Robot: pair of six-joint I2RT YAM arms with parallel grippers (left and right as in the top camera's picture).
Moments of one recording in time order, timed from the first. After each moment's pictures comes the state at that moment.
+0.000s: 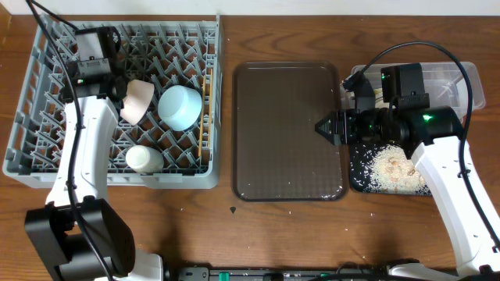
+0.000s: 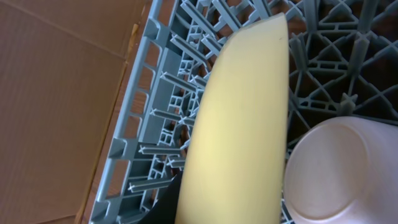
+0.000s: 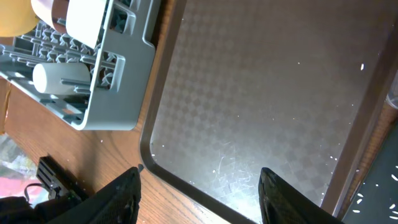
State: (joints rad) left arm 0.15 1.67 1.40 -0.60 -0.50 0.22; right arm 0.16 1.42 1.22 -0.89 -0.55 0.13
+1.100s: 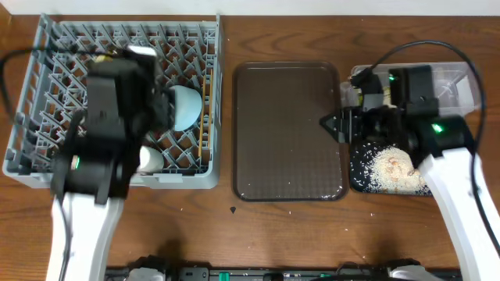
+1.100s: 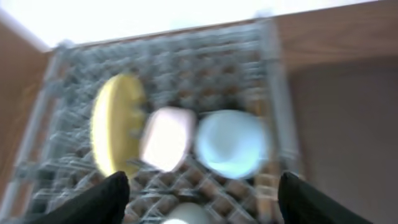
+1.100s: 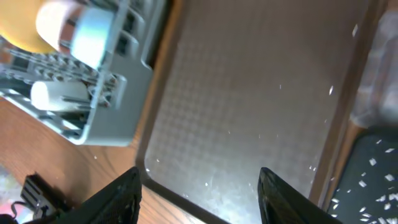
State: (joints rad) left arm -0.16 1.15 1.40 -0.94 -0.15 0.04; right arm 0.16 1.32 1.22 -0.86 -0.49 0.15
